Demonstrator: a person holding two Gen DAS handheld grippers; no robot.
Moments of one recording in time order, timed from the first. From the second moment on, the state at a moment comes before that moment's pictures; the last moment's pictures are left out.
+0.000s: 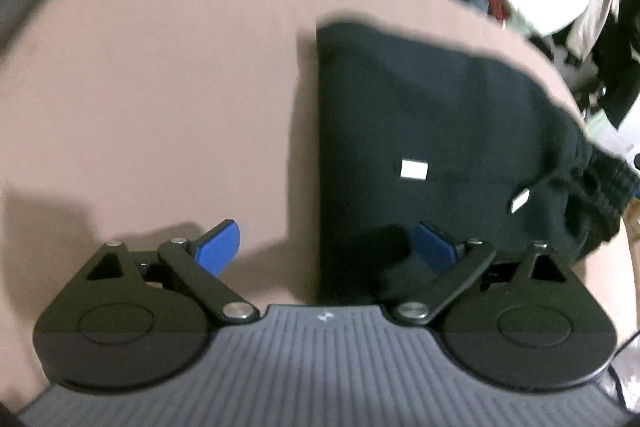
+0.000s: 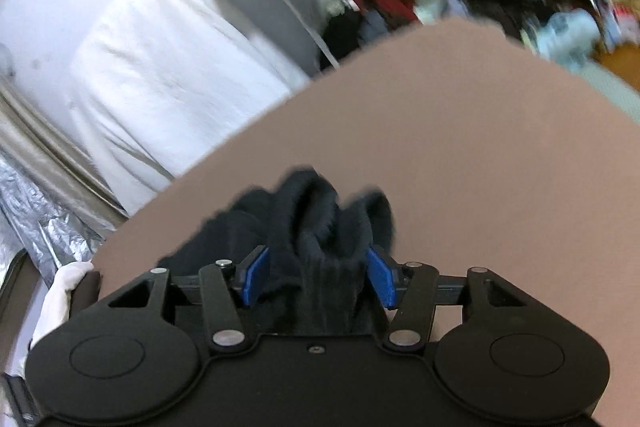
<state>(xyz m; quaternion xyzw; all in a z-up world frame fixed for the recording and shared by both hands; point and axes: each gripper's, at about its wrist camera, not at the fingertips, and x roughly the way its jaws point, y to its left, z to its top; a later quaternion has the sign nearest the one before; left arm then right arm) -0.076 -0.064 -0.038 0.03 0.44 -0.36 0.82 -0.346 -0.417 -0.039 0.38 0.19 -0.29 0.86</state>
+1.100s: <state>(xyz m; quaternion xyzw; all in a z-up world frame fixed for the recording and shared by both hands) -0.047 -0.099 -0.084 -0.03 0.49 -0.37 0.79 -0.317 -0.436 -0.036 0.29 0.23 -0.34 0.87</state>
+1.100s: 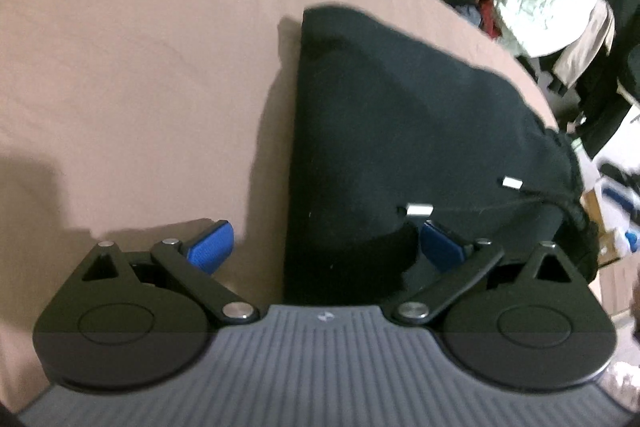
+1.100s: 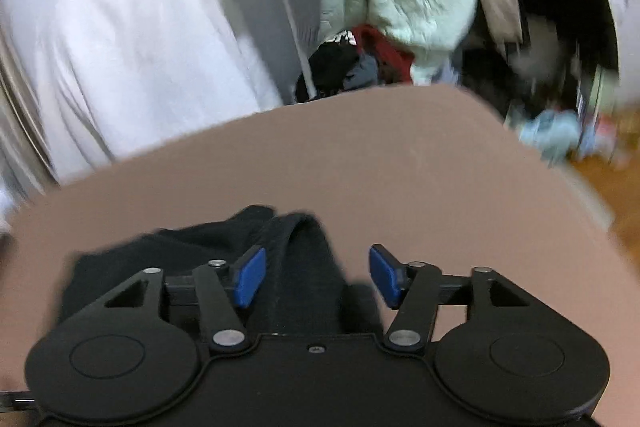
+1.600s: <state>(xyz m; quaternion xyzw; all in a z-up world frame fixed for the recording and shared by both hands) -0.059 -0.099 -0.100 -0.03 0.56 -0.40 0.72 -0.361 -0.349 -0.054 0.32 0.20 -0.40 0.83</state>
